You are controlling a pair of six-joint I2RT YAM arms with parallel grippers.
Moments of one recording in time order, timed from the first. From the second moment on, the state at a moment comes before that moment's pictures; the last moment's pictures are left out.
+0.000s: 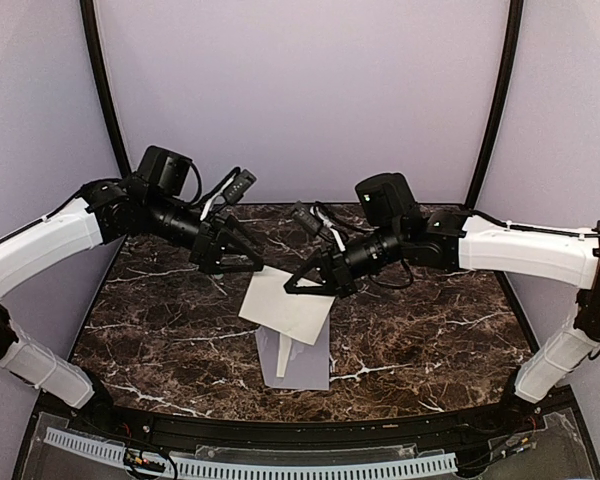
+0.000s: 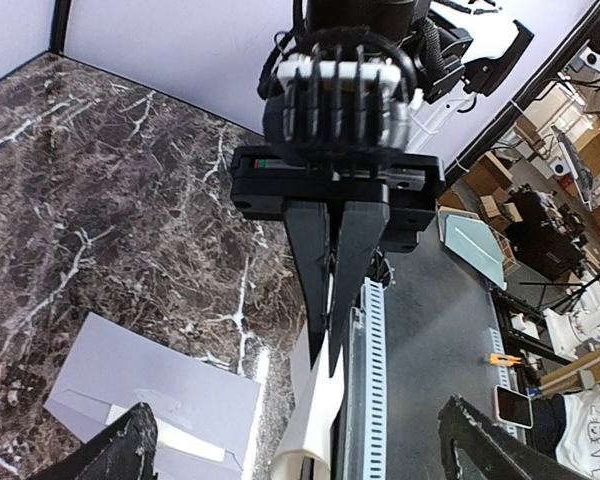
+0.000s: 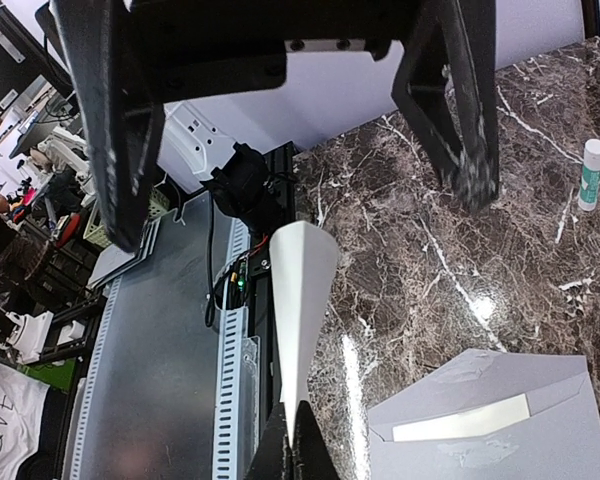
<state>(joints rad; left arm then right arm) -0.65 1.35 1.29 -0.59 0.89 0.02 0.94 1.54 1.25 -0.22 -0.79 0.15</state>
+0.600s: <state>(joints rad) -0.69 1.46 1.29 -0.55 1.06 0.00 0.94 1.54 1.27 -0.25 -0.81 0.14</state>
